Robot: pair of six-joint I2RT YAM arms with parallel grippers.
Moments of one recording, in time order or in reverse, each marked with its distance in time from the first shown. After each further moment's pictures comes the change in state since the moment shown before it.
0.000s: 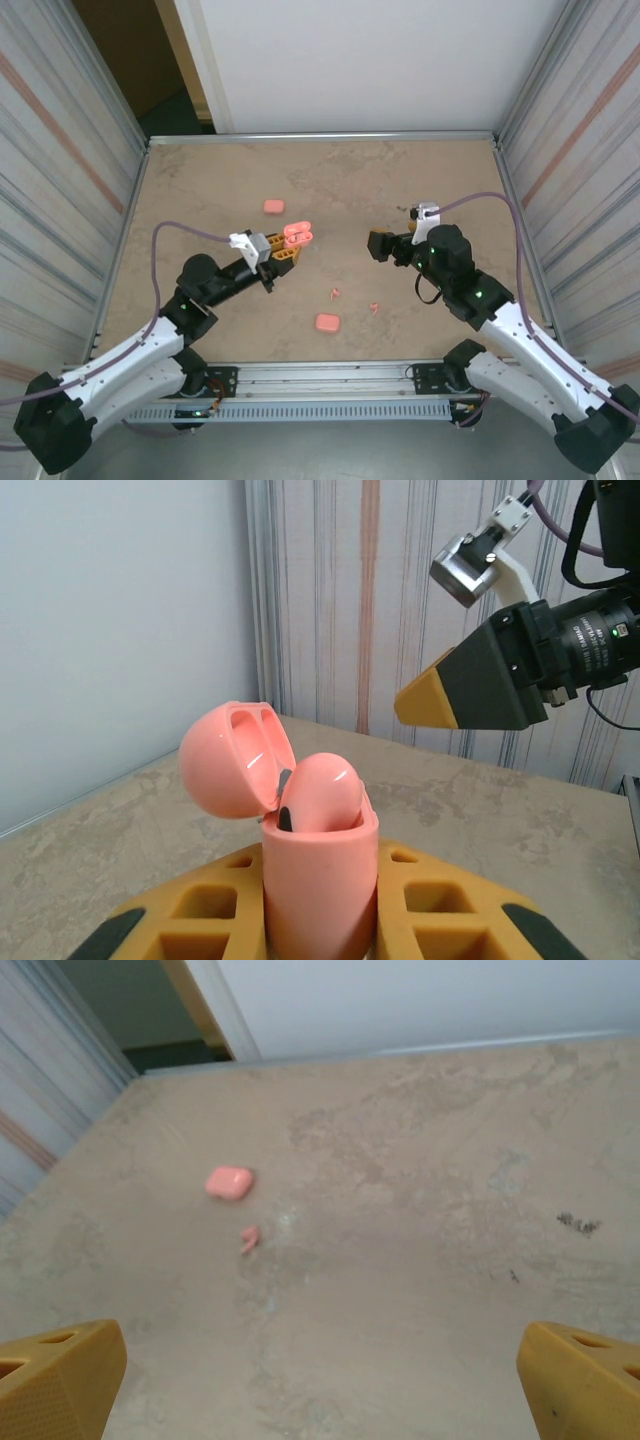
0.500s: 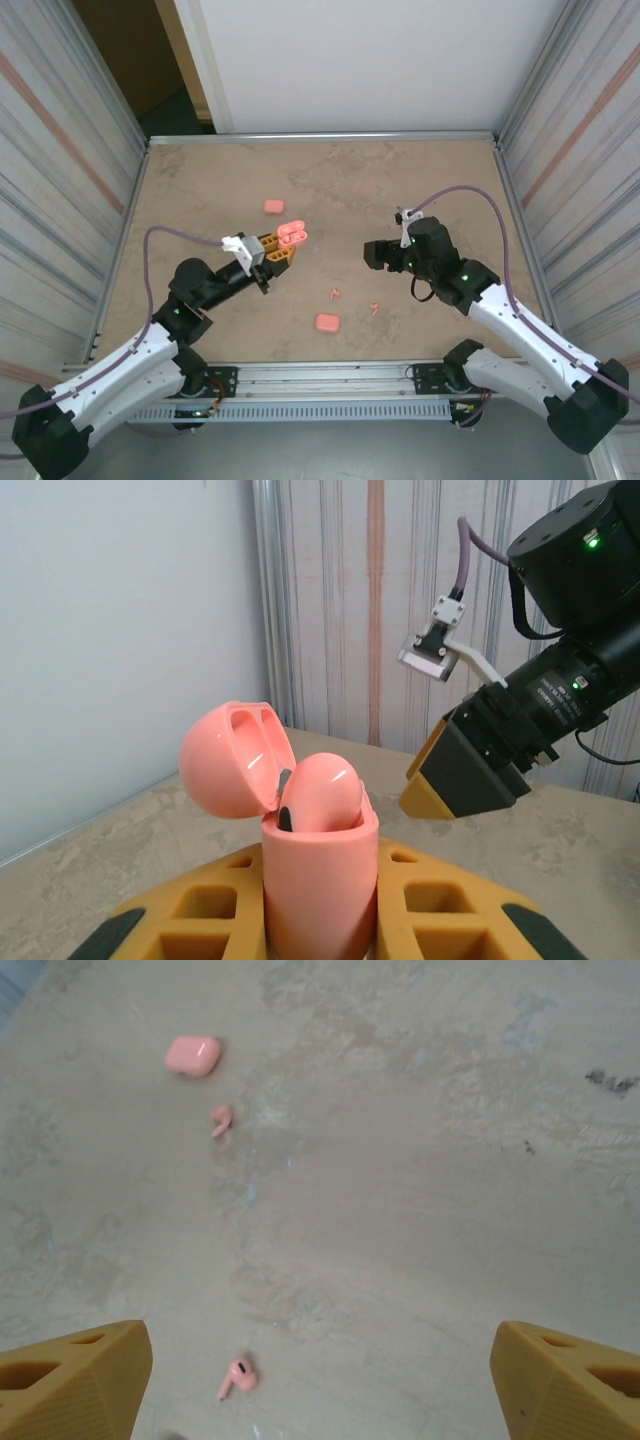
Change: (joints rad) left arm 0.000 -0.078 0.000 -0.047 -0.023 0.024; right arm 0.000 0.150 0.061 -0.181 -0.083 0.047
